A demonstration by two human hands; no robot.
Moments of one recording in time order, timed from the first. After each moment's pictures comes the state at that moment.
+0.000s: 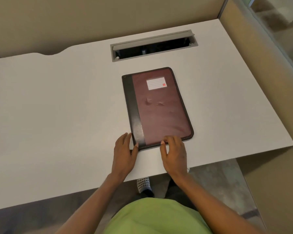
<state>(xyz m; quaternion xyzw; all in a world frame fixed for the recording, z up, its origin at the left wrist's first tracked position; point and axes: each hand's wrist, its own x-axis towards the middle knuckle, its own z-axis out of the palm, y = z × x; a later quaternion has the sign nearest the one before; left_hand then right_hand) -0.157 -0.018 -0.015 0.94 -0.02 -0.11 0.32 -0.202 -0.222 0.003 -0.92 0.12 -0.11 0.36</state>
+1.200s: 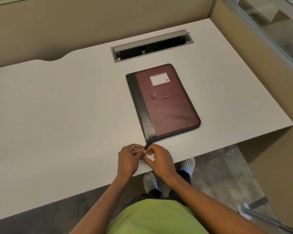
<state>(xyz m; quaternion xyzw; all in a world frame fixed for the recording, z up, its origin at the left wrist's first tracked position) -0.184 0.023 0.010 0.85 0.07 -0.19 0.49 -0.230 -0.120 -0.011 -0.90 0.13 0.06 0.41</state>
